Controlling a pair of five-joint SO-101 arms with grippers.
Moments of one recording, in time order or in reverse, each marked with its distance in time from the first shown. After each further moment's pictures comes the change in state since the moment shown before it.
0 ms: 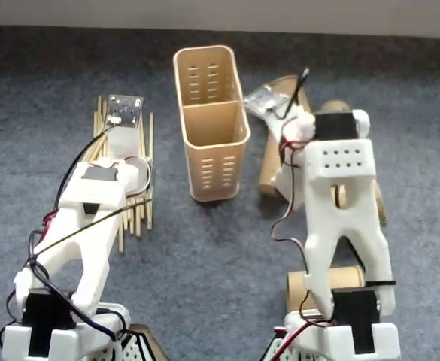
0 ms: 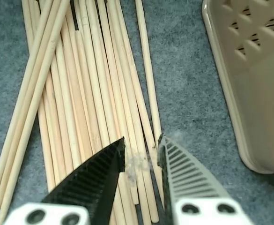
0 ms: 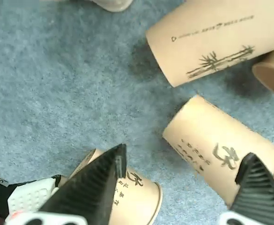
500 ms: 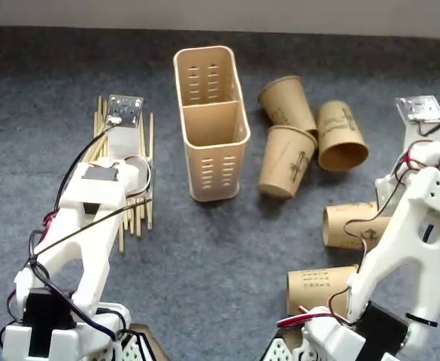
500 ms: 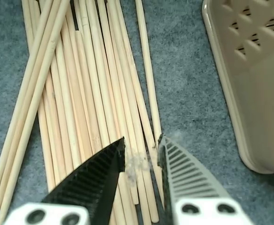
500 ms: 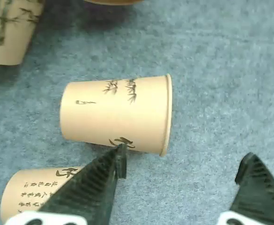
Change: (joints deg) left arm 0.0 0.0 0.0 0.0 0.0; right arm 36.0 -5.3 9.8 -12.7 -2.6
